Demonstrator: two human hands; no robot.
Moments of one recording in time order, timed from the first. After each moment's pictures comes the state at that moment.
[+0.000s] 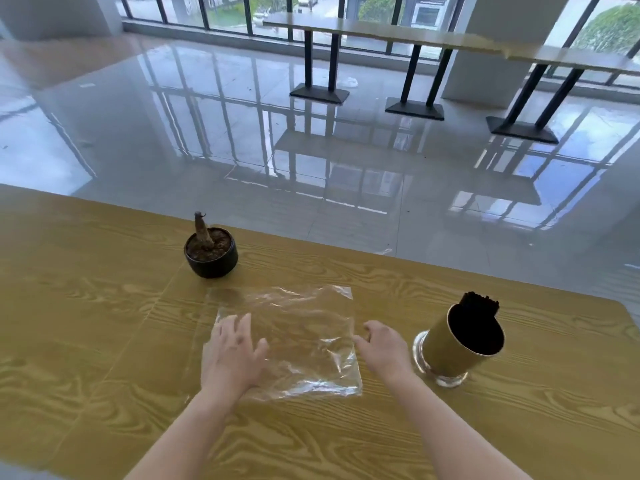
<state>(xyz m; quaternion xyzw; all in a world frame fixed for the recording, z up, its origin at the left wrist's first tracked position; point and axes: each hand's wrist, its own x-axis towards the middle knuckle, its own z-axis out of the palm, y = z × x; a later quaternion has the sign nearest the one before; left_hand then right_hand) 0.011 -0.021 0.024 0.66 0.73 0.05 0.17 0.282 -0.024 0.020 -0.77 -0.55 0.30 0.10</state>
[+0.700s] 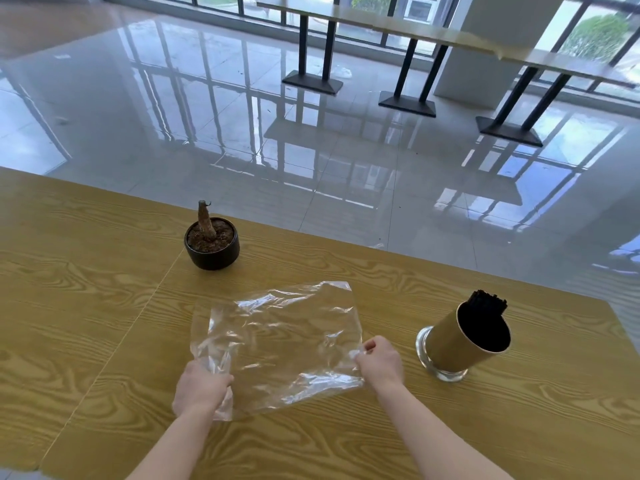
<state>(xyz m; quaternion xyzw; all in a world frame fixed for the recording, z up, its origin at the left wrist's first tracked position) -0.053 -0.037 -0.044 0.35 0.84 0.15 0.38 0.251 -0.037 -0.026 -0.84 -0.40 0.33 0.15</state>
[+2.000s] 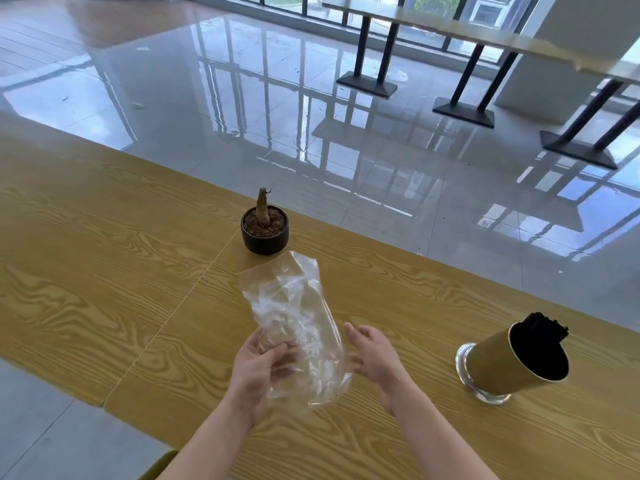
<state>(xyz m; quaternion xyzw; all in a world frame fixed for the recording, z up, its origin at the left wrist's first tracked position) -0.035 -0.070 -0.004 0.15 0.55 0.51 0.65 0.179 -0.043 0.030 -0.67 -0.35 0.60 0.25</state>
